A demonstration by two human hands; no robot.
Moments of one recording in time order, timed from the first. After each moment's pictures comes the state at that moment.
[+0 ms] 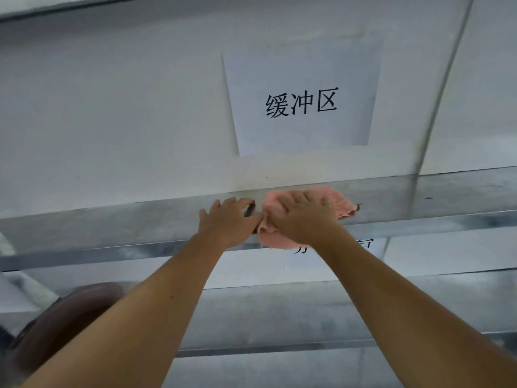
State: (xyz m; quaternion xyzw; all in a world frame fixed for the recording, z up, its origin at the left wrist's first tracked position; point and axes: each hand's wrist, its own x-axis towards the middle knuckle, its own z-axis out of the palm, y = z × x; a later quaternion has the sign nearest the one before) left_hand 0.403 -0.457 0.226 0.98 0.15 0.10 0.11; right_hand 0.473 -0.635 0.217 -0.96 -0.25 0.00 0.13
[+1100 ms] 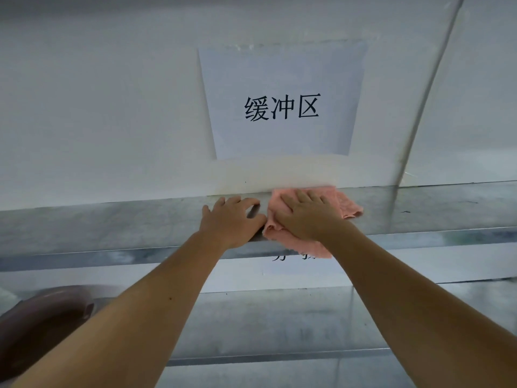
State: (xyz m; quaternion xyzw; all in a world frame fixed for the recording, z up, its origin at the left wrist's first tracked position) left_hand 0.446 -0.495 0.221 0.98 0.12 0.08 0.12; right_hand 0.520 -0.685 0.228 -0.95 -0.30 0.03 0.06
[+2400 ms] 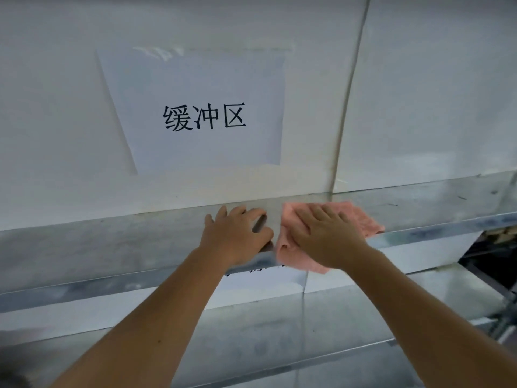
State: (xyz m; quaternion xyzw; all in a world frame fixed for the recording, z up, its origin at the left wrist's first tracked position) left_hand 0.496 -0.618 0.218 0.99 0.01 0.07 0.11; right_hand 0.537 -0.834 0.208 -0.96 -0.22 -0.06 0.14
